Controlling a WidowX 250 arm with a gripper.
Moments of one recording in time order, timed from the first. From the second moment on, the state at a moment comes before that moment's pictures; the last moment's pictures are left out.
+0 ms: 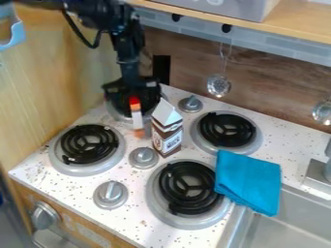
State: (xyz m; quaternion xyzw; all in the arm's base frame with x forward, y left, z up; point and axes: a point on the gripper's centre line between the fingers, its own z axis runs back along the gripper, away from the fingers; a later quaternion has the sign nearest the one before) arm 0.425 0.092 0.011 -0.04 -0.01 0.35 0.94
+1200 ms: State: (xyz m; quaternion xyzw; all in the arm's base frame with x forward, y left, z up) arm 0.445 0.063 -0.007 -0.02 -0.02 0.35 0.94
